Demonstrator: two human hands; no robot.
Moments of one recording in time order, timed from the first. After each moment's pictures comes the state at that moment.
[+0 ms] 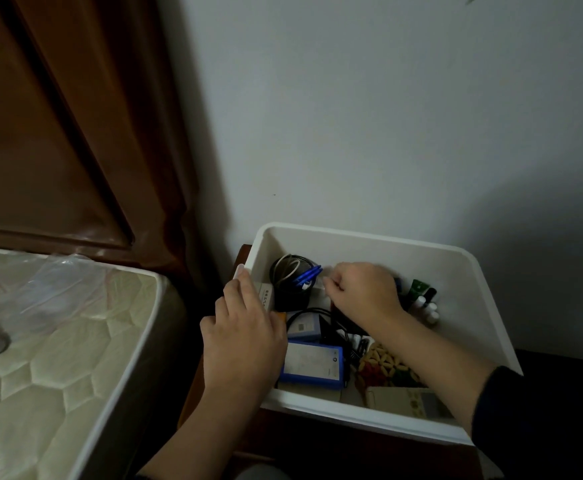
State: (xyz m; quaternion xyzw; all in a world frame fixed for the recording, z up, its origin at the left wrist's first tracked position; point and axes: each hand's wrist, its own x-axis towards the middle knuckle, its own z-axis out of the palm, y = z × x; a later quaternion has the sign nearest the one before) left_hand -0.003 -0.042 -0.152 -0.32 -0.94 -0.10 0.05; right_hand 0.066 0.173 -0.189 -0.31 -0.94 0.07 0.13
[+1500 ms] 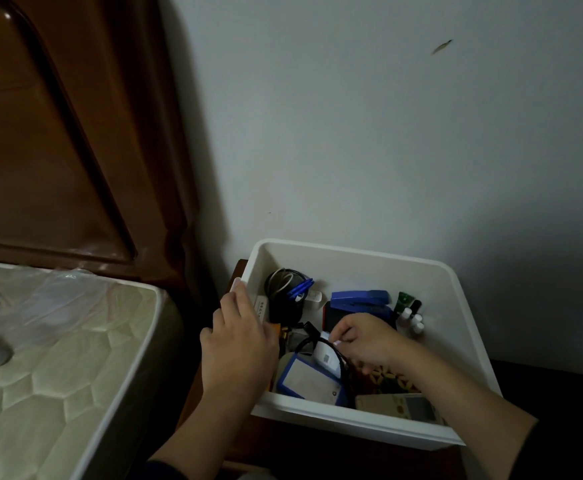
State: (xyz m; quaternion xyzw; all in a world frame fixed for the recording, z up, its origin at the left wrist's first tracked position) left_hand -0.001 -0.042 -0.151 -0.31 -0.94 -0.13 0.05; right_hand 0.123 0.161 -0.182 -0.37 -0.81 0.43 -0.12
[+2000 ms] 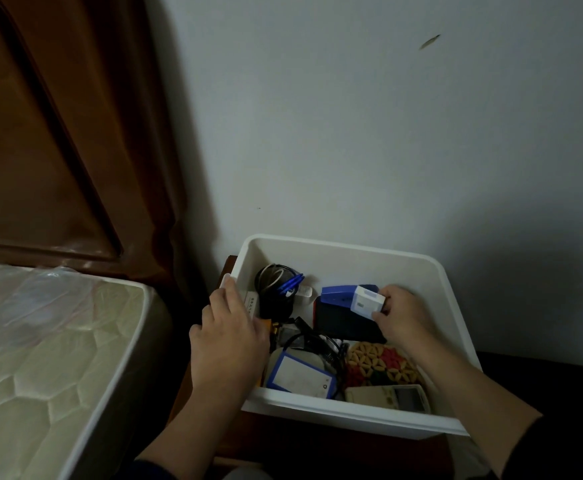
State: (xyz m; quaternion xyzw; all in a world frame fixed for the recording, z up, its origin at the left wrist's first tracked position) left_hand -0.001 -0.043 -0.149 -0.31 -0.94 -0.14 0.04; right_hand 0.154 0.205 -0.189 -0.53 -0.80 0.27 0.09
